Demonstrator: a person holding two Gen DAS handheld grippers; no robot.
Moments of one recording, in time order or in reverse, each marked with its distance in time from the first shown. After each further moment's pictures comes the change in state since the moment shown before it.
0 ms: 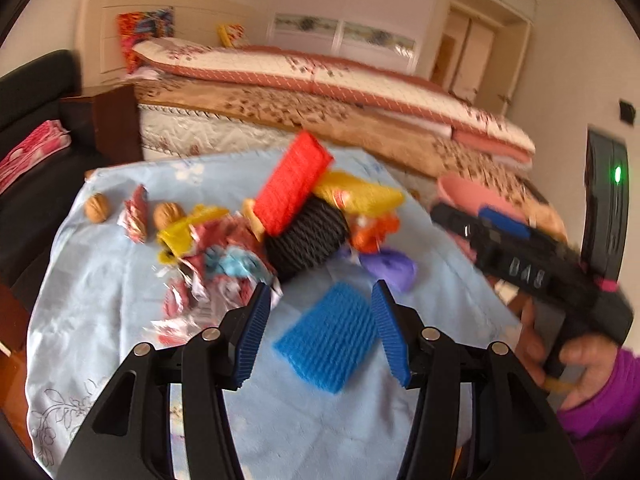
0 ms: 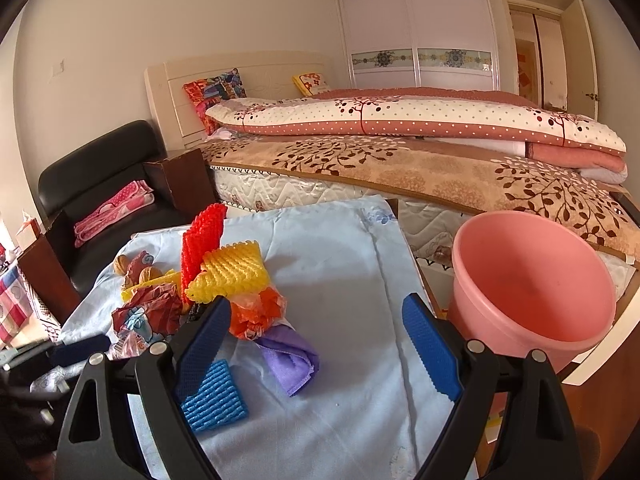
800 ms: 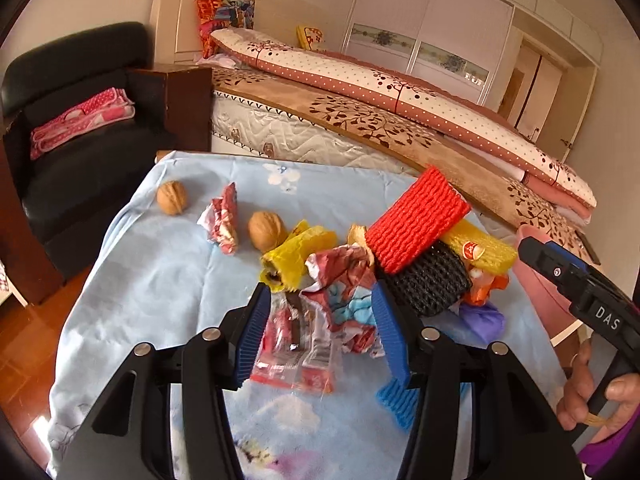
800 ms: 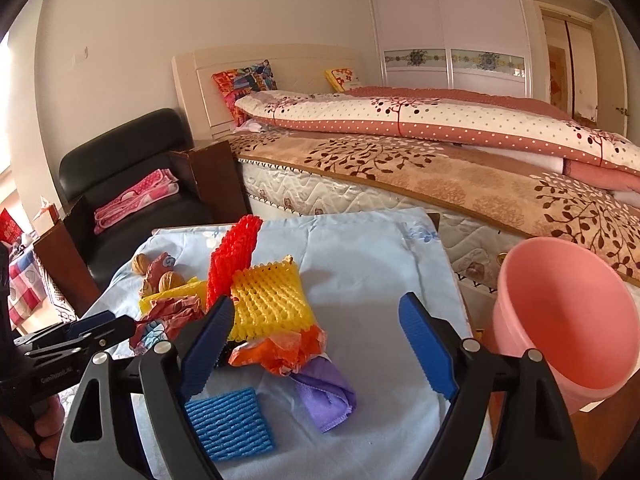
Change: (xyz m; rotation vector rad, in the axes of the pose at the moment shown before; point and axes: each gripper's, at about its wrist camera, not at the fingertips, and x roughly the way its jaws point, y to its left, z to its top) left arm 0.010 0.069 0.016 -0.199 -0.047 0.180; right arm 0.026 0.024 0.024 -0.067 0.031 0.097
